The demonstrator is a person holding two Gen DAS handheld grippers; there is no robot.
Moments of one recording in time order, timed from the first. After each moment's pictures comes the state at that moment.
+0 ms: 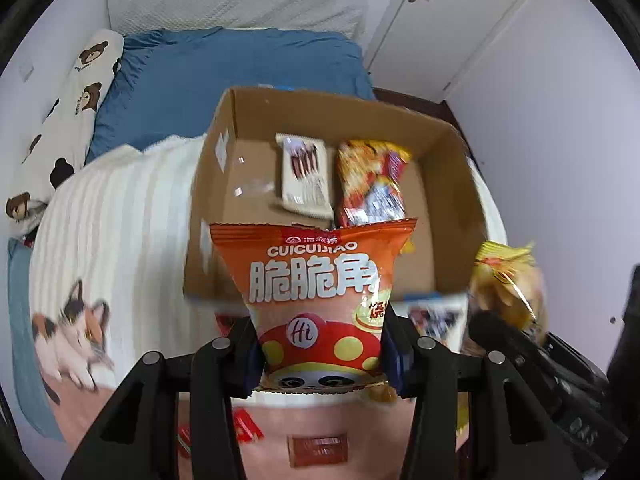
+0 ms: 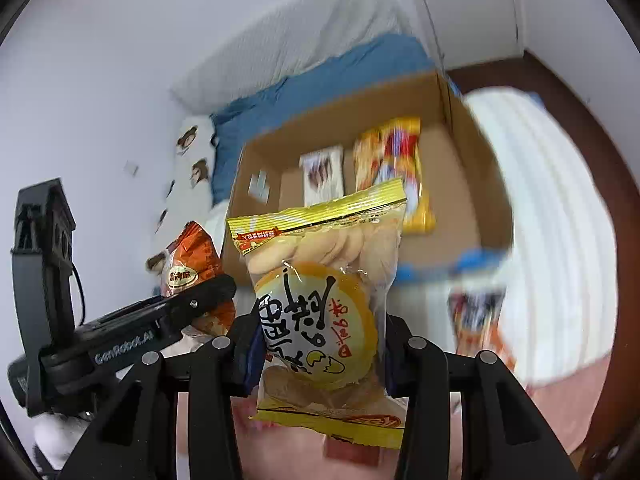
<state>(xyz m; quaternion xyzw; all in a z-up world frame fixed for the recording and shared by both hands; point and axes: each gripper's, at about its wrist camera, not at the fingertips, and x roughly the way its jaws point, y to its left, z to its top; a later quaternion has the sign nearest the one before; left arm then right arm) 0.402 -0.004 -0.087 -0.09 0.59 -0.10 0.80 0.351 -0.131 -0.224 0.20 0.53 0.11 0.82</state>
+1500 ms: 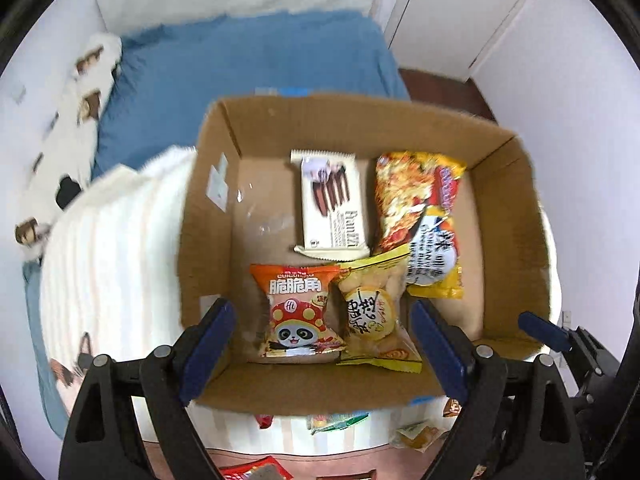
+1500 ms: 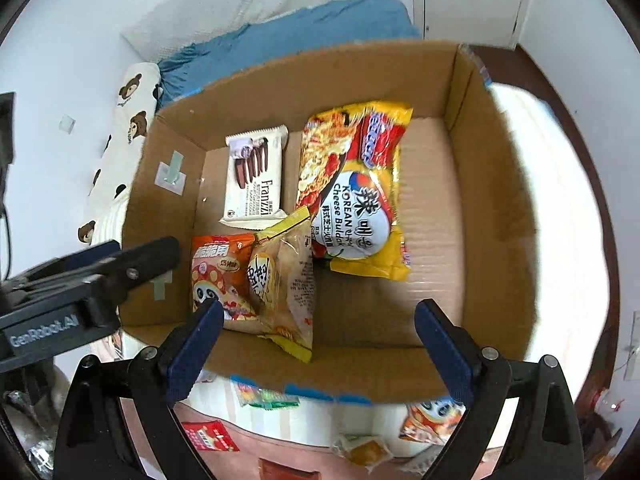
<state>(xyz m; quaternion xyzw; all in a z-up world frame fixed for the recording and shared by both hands) 0.464 -0.018 -0.114 -0.04 0.61 -0.07 0.79 0.435 -0.128 -0.295 0.10 0.61 0.06 0.79</state>
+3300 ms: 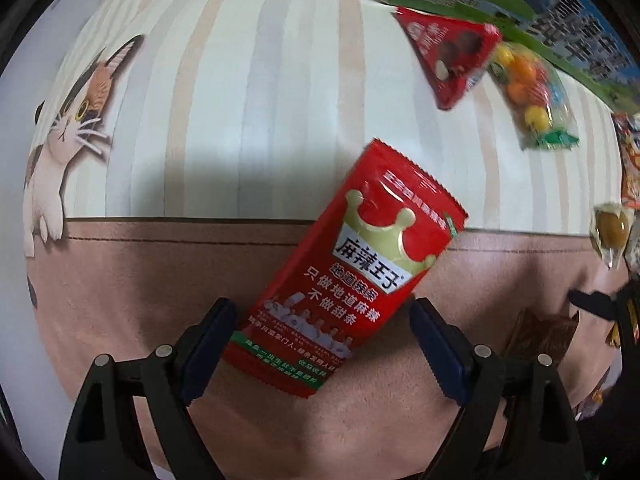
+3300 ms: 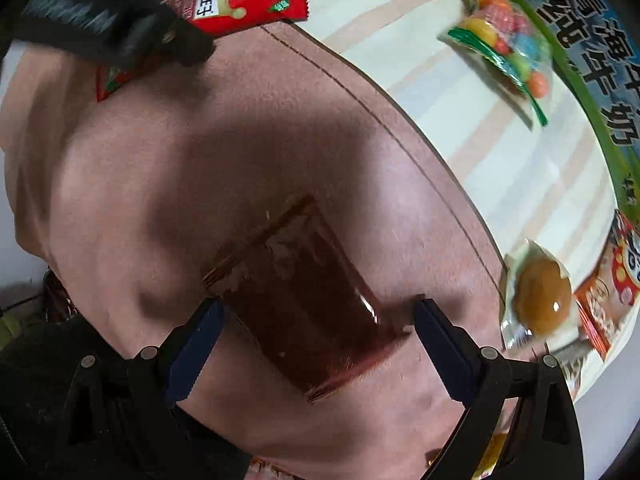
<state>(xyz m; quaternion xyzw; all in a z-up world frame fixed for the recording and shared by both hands) 0.262 0.092 -0.306 0.00 0.70 -0.01 0.71 0.183 0.006 -0.468 -0.28 0.69 0.22 0.63</state>
